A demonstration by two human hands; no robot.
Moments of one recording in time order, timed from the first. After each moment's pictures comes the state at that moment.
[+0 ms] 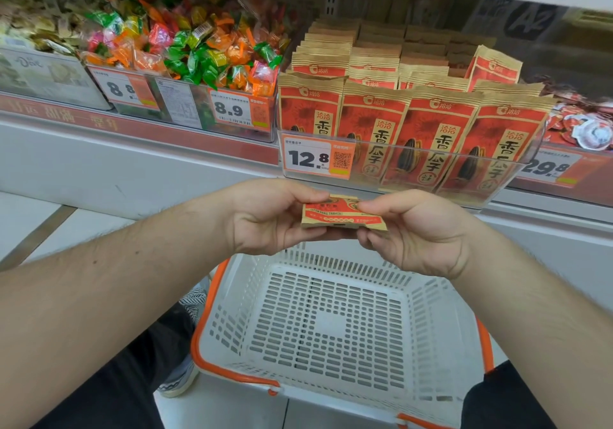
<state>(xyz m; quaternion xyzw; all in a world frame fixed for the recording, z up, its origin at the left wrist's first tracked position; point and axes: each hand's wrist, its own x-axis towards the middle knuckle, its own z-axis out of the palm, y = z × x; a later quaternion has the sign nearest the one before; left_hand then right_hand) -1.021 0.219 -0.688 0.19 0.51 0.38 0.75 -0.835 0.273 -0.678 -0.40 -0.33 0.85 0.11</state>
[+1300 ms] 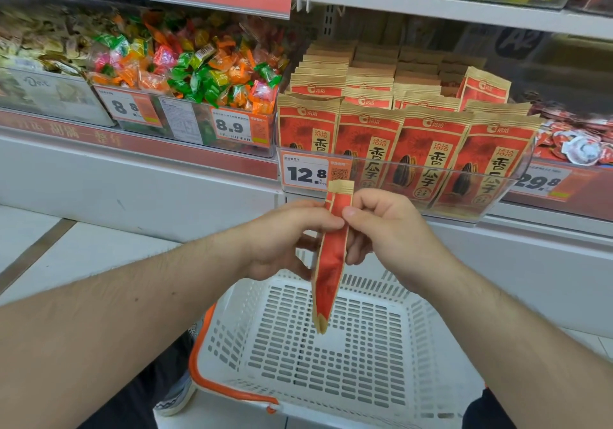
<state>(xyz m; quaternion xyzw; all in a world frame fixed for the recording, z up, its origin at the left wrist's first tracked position) -1.013 0.217 -0.711 0.45 0.52 0.36 0.64 -0.850 0.262 -0.696 -0.38 -0.68 0.57 0.27</state>
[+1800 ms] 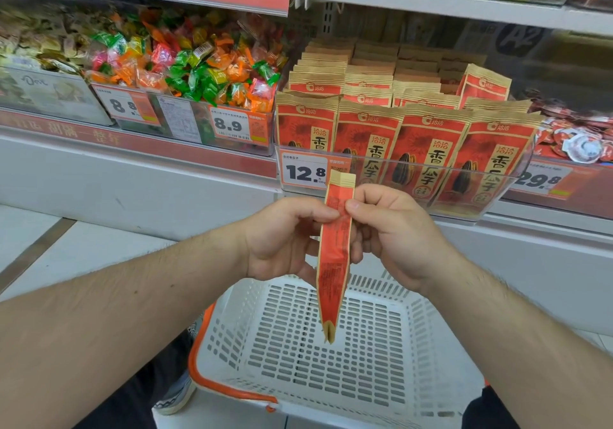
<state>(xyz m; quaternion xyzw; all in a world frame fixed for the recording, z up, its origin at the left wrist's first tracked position) -1.015 0.221 -0.714 0.42 0.42 0.35 0.73 -0.848 0.263 -0.695 -0.33 -0.61 0.66 0.29</state>
